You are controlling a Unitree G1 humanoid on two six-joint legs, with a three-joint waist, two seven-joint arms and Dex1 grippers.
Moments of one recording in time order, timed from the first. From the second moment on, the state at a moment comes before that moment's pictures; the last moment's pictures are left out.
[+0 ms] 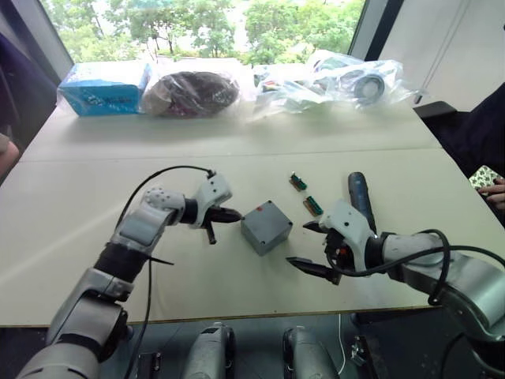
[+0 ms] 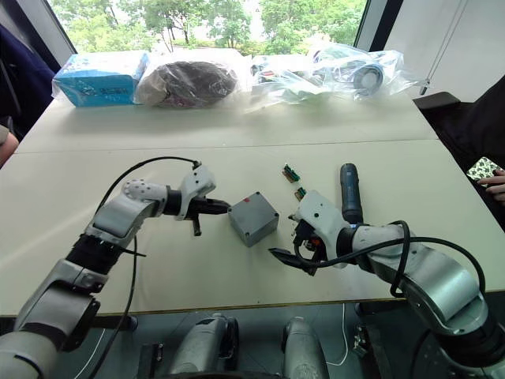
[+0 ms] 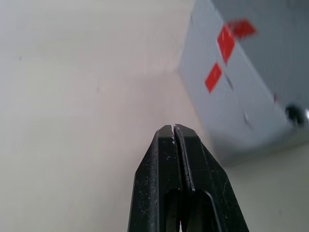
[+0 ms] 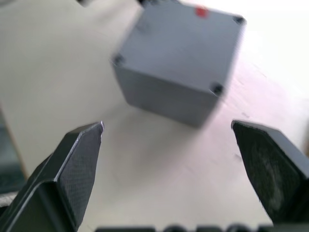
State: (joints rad) left arm -0.62 0.57 -0.31 0.19 -0.19 0.48 -1.09; right arm -0.26 -0.86 0.11 -0.65 0.55 0.97 0.60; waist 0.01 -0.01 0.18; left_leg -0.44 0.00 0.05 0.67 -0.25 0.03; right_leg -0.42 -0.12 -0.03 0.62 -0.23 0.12
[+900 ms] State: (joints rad) left arm -0.57 0.52 -0.31 0.05 -0.22 0.59 -1.04; right arm -0.24 -0.72 0.23 -0.56 0.41 0.87 0.69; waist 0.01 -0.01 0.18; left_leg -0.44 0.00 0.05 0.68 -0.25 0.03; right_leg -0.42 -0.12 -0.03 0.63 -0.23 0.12
